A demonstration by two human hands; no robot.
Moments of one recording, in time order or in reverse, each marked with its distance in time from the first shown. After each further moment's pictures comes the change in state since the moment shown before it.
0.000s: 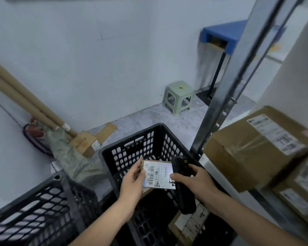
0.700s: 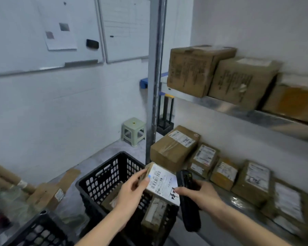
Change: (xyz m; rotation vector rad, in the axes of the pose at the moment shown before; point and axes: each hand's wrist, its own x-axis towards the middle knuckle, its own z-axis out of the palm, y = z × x) left_hand -0.196 0.092 -0.008 0.231 -0.414 0.335; right_hand -0.305 -0.034 -0.067 0.138 0.302 -0.076
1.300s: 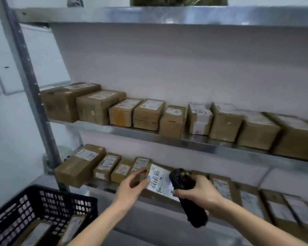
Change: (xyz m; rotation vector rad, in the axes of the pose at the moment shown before) left_hand -0.179 0.149 0.285 0.078 -0.411 0.252; right_hand -0.278 0.056 -0.305 -0.282 0.396 0.002
